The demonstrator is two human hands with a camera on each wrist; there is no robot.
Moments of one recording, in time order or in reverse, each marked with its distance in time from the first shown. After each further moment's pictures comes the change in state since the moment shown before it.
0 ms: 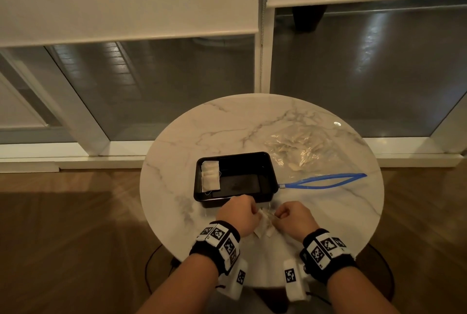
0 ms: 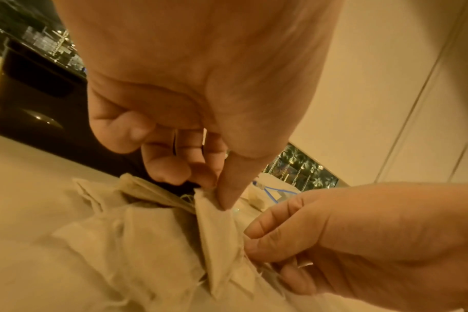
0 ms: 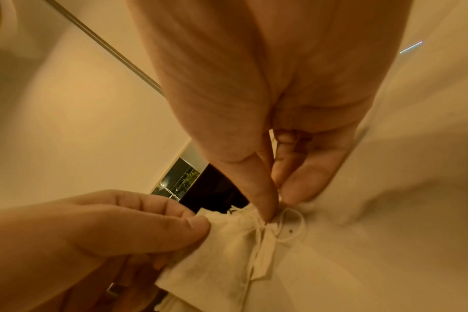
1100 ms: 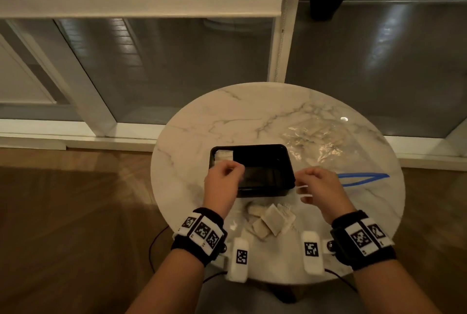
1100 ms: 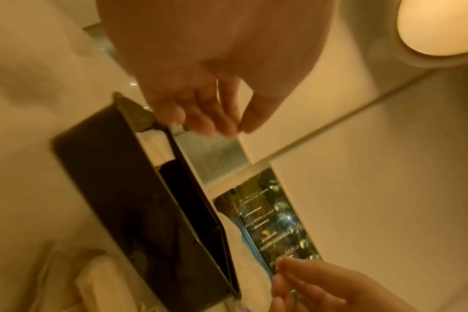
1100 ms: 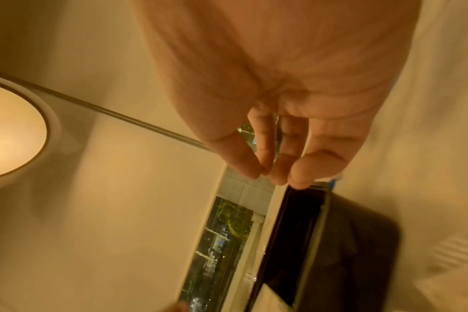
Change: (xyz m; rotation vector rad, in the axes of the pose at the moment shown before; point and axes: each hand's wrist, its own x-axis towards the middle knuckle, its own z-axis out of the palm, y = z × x) left_hand -0.004 -0.038 -0.049 -0.982 0.459 -0.115; right_hand -0.006 -0.053 -0.045 0.641 0.043 0.014
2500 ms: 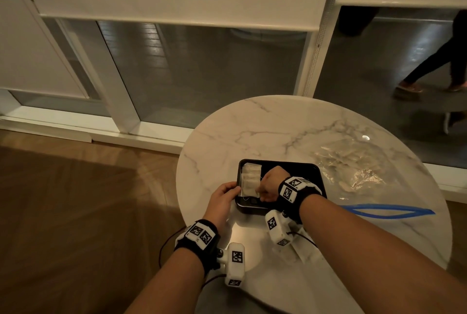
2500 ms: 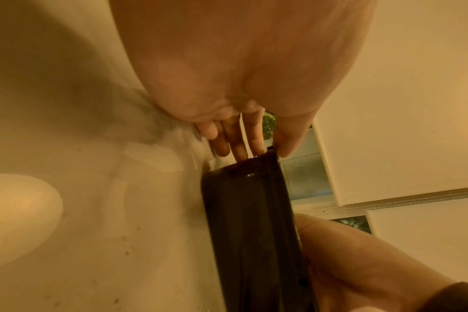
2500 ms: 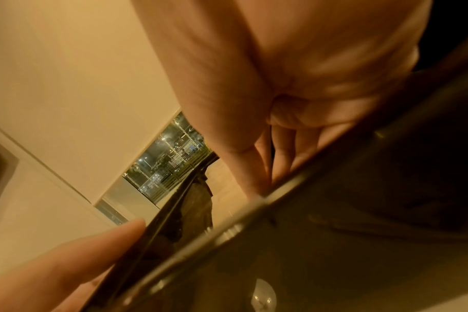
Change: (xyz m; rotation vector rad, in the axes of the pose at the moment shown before) left_hand 0.034 -0.047 -0.049 -0.429 -0.016 -0.338; right_hand 0.103 -0.014 0.170 -0.791 -0.289 0.086
